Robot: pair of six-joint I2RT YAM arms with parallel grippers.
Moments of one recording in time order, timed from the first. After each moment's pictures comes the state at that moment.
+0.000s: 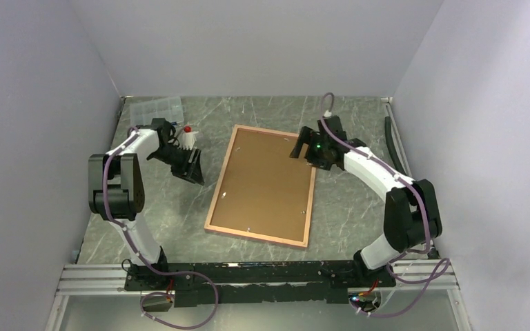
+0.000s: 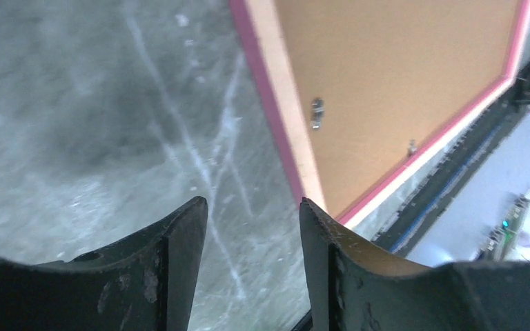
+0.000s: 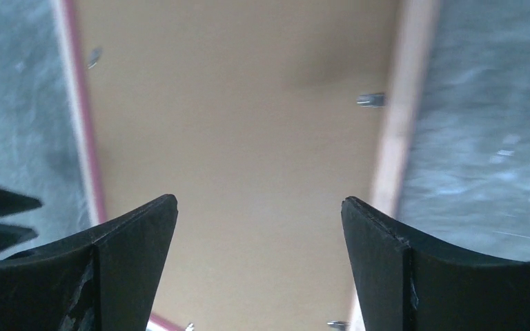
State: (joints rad) left arm 0.01 1.84 1.27 -0.92 0.66 0.42; right arm 0.31 1.56 1.07 -0.39 -0.08 0.65
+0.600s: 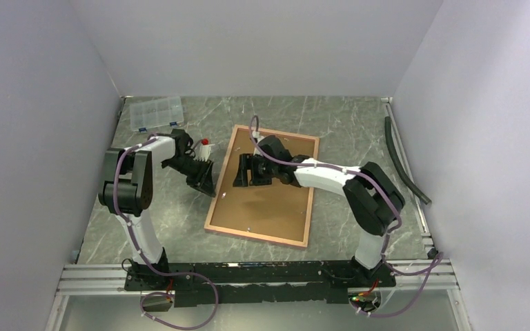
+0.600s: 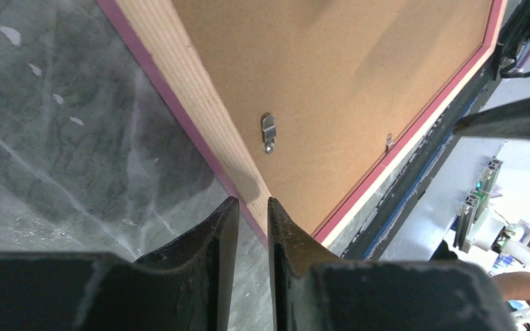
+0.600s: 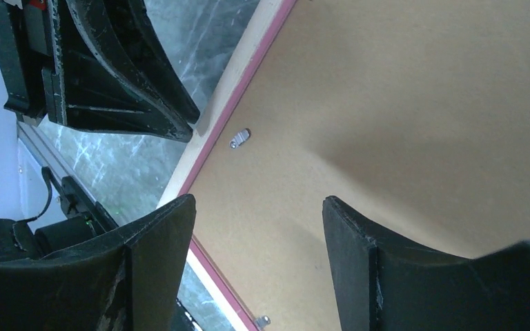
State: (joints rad) left arm -0.11 1.90 1.18 -0.86 0.77 0.39; right arm 0.75 1.78 1.11 -0.05 -0.29 0.63
